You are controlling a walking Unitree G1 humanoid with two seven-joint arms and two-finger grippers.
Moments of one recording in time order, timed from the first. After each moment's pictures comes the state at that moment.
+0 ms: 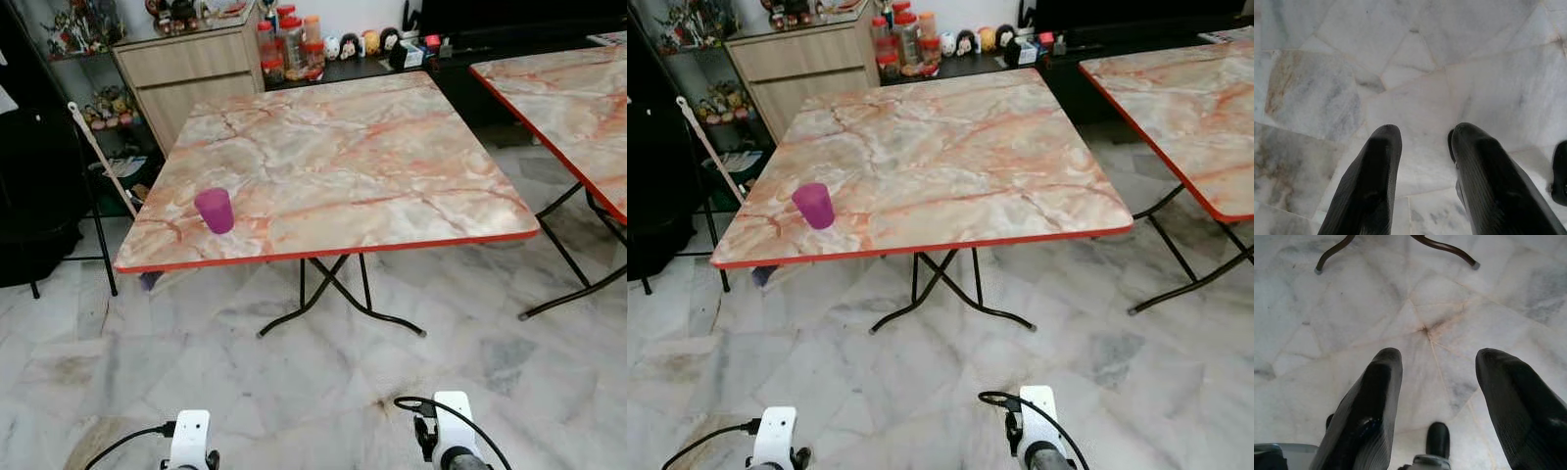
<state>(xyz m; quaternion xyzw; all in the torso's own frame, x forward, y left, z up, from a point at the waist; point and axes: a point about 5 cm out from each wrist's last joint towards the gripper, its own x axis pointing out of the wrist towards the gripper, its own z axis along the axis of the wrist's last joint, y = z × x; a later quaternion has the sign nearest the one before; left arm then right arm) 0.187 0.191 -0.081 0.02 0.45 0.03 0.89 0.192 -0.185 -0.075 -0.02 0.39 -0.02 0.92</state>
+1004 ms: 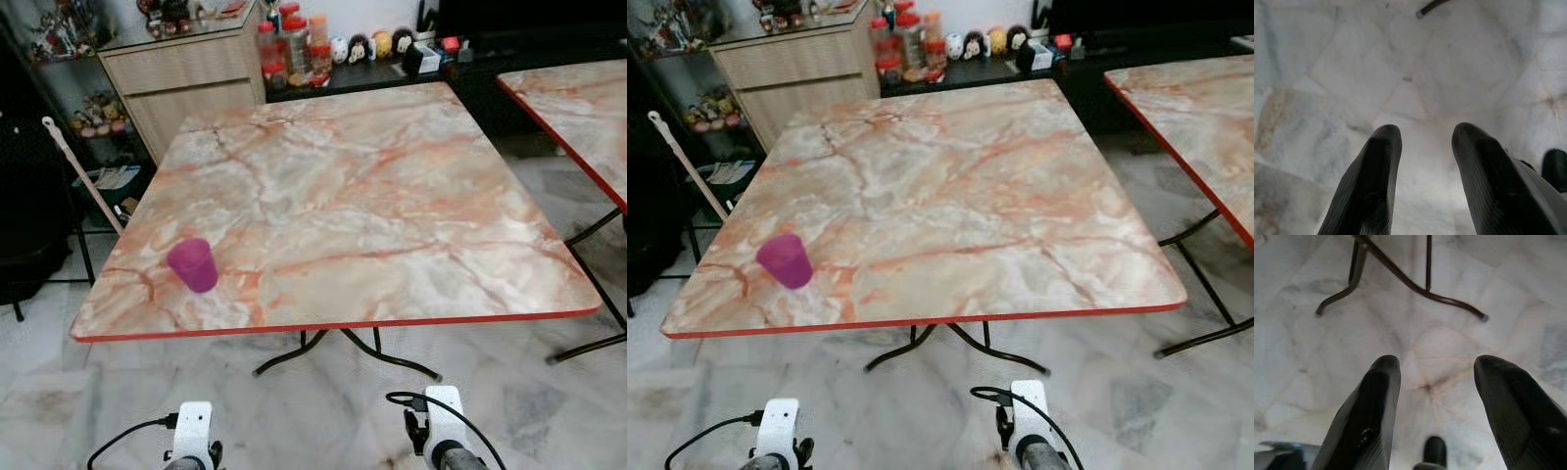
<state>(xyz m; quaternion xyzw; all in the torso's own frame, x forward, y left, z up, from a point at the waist) 0.193 0.183 -0.079 0.00 0.44 0.03 0.90 0.199 -0.187 -0.072 -0.02 0.38 -0.01 0.92</state>
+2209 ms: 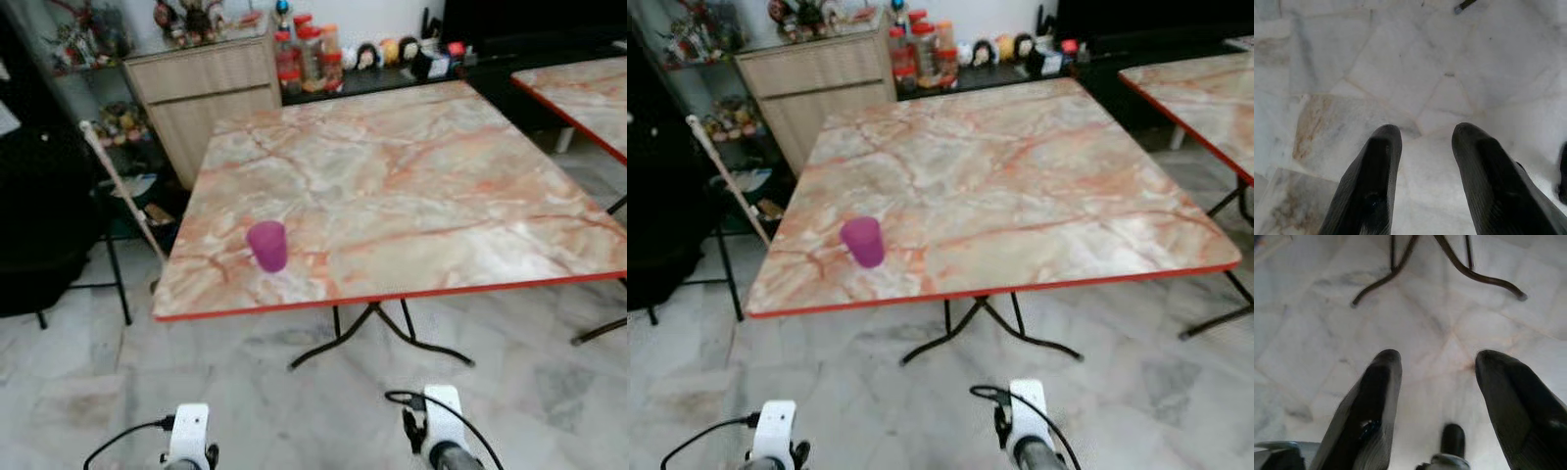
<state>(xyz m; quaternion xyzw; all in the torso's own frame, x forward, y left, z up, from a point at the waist) 0.194 0.186 -0.078 0.02 0.43 0.02 0.90 0.199 -0.182 -0.072 -0.01 0.38 -0.02 0.93</state>
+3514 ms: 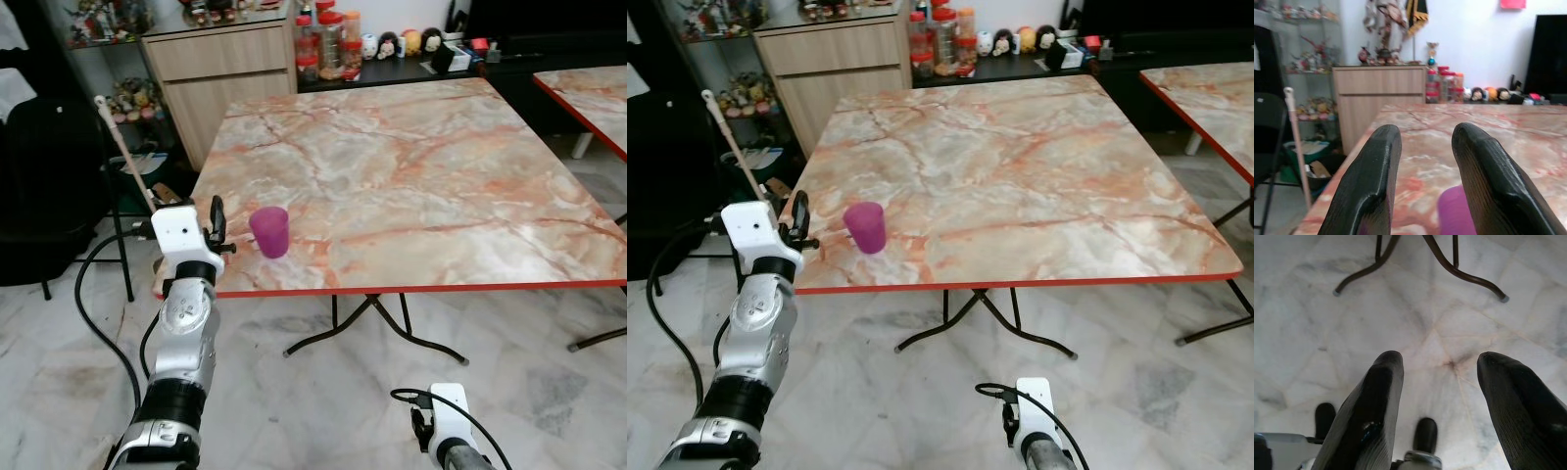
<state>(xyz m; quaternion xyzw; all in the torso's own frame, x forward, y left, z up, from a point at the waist) 0.347 0.155 0.162 -0.05 -0.16 0.02 0.99 0.201 -0.188 -0.071 -0.04 0.38 -0.03 0.92</state>
